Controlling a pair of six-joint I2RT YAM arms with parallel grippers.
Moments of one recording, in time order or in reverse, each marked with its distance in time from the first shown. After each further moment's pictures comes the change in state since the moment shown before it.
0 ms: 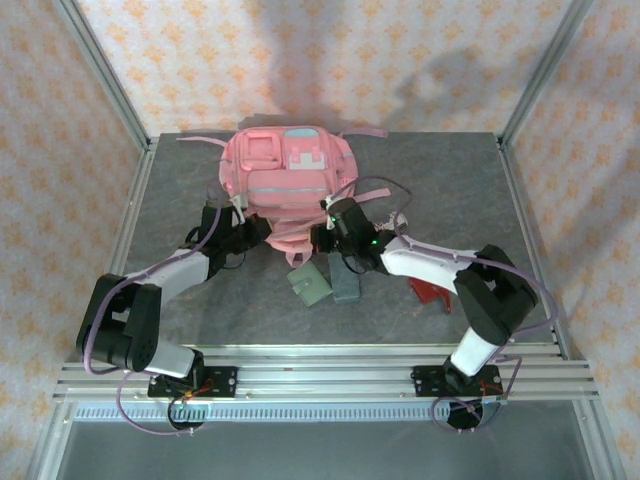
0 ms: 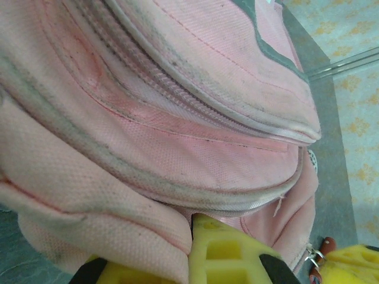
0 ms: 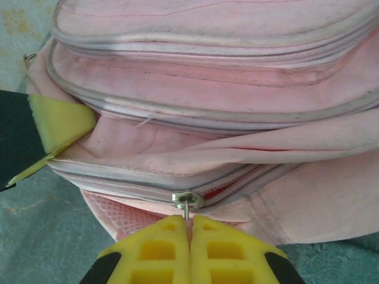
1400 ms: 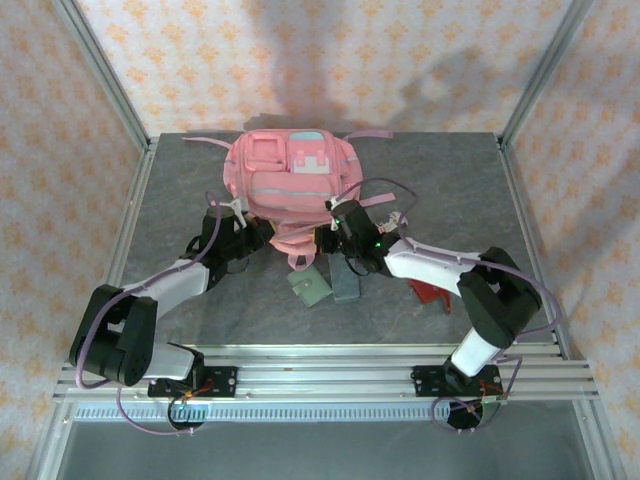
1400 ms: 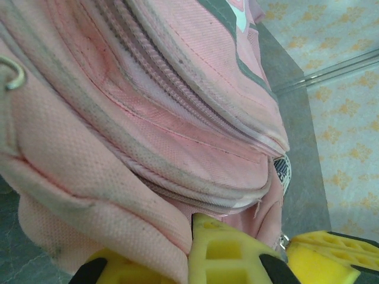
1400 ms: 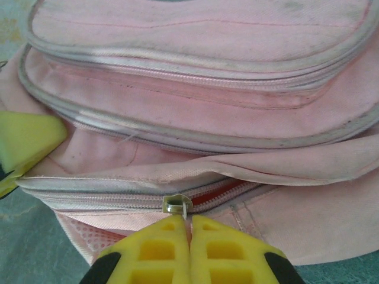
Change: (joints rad) left arm -0.046 -0.075 -0.079 0.101 -0.035 -0.082; right arm -0.023 -0.035 -0.052 0.019 0.011 0.013
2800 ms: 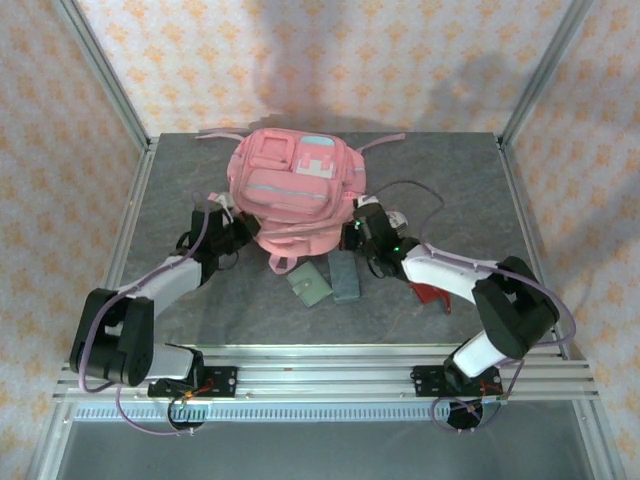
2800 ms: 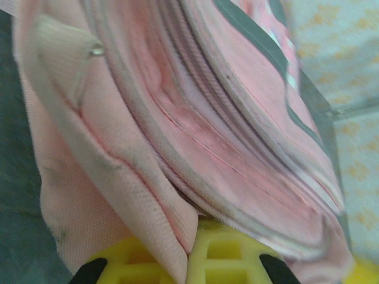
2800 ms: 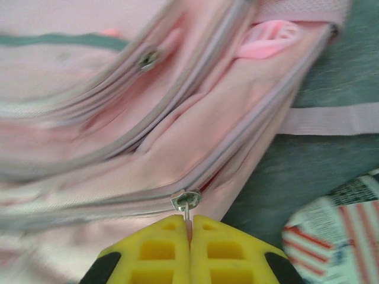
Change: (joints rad) left arm 0.116 0.011 0.063 -0.105 -0.060 0.029; right arm -0.053 -0.108 -0.134 0.037 0.168 0.008
